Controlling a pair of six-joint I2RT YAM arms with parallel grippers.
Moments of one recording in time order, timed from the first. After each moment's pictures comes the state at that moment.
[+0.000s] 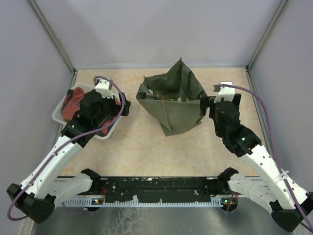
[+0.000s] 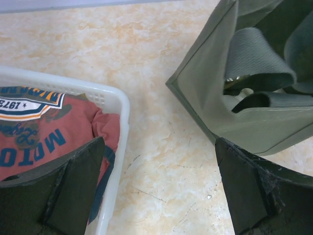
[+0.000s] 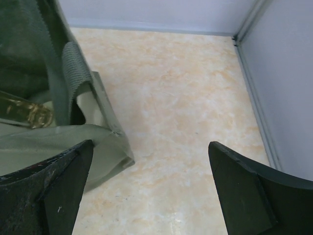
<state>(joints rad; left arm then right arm) -0.53 0.97 1.01 -0.35 -0.19 -0.22 0.61 0.82 0.94 -0.40 0.65 0.06</state>
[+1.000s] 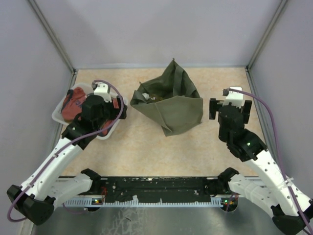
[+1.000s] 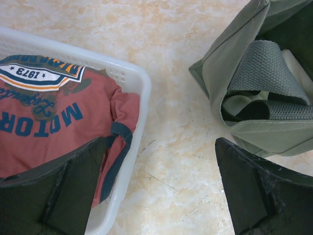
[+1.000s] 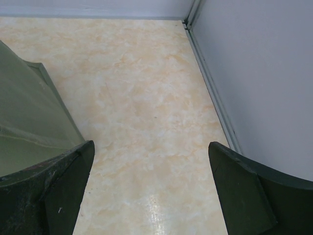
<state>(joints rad) -0.53 0.94 0.96 -0.41 -0.30 -0.26 0.60 0.73 0.93 -0.54 0.86 0.07</state>
